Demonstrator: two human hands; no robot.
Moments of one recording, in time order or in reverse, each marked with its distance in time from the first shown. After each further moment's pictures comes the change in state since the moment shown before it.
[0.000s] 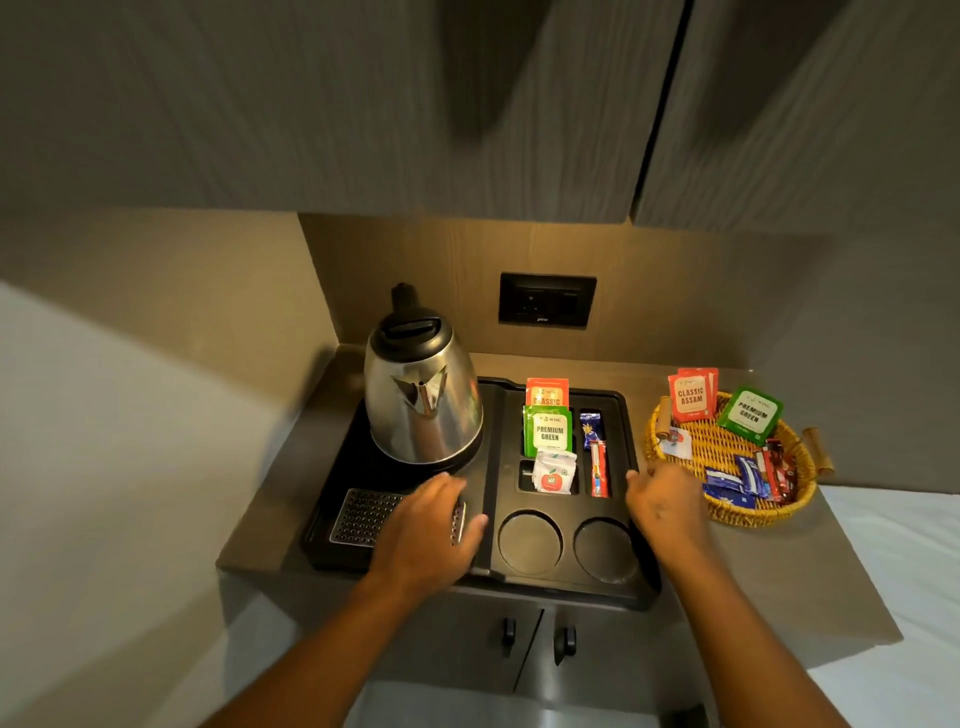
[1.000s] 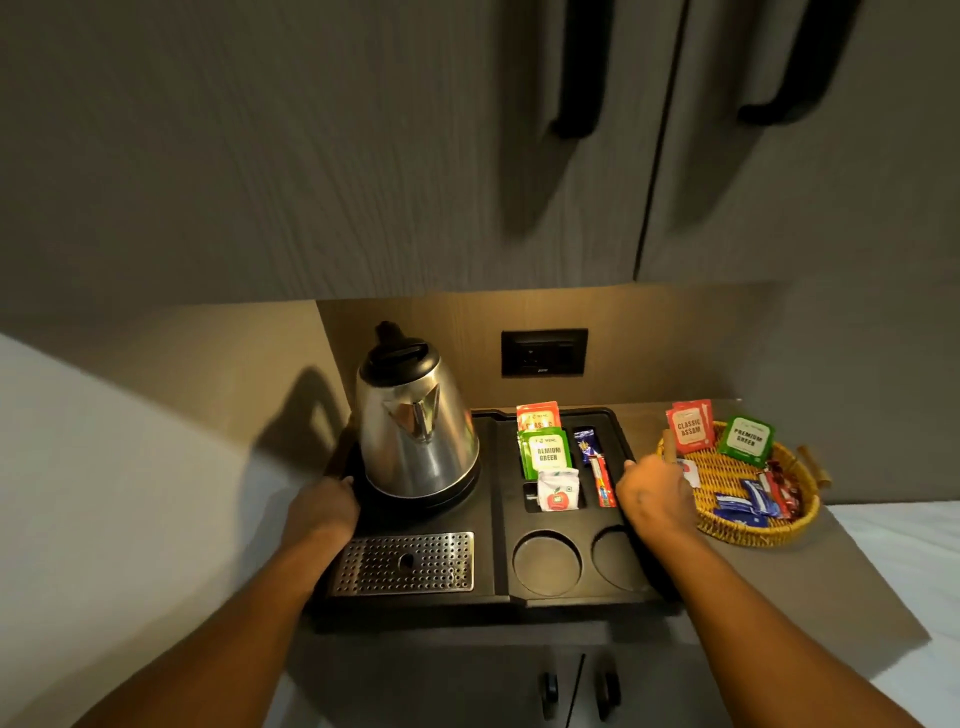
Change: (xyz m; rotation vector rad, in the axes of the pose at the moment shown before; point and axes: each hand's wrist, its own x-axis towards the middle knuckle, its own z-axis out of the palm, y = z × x) left_hand 0.085 -0.112 -0.099 0.194 0.062 -0.605; right_hand 0.000 -0.064 -0.009 -0.031 0.117 0.044
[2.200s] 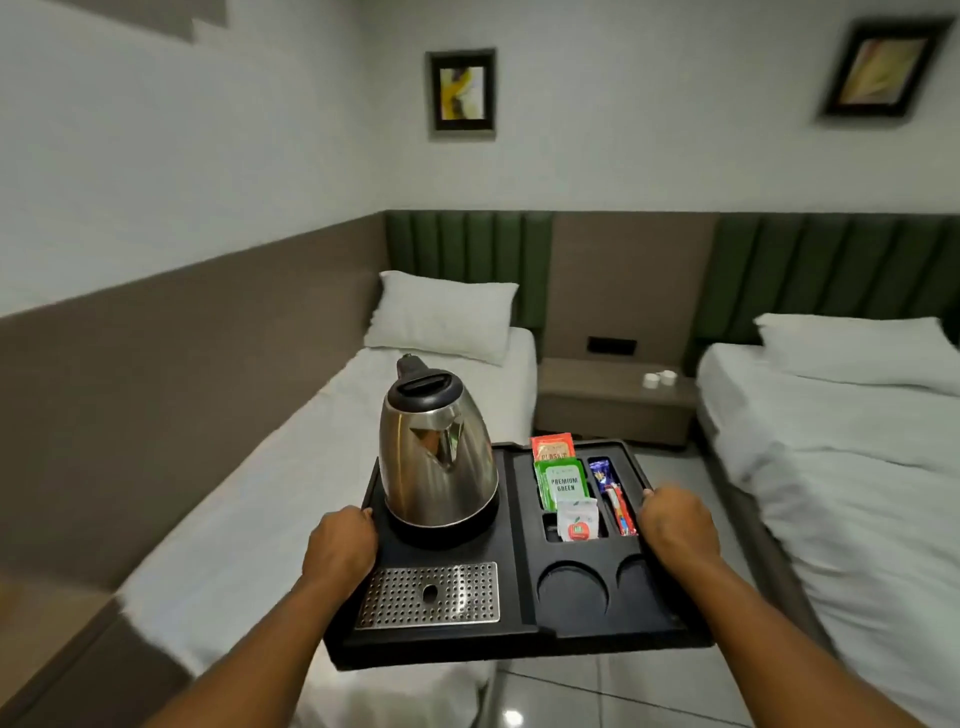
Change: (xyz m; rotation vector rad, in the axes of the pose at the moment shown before) left_hand -0.694 0.355 0.144 -0.009 -0.562 1.416; right_hand -0.508 0.598 -0.419 -0.068 0.725 1.115
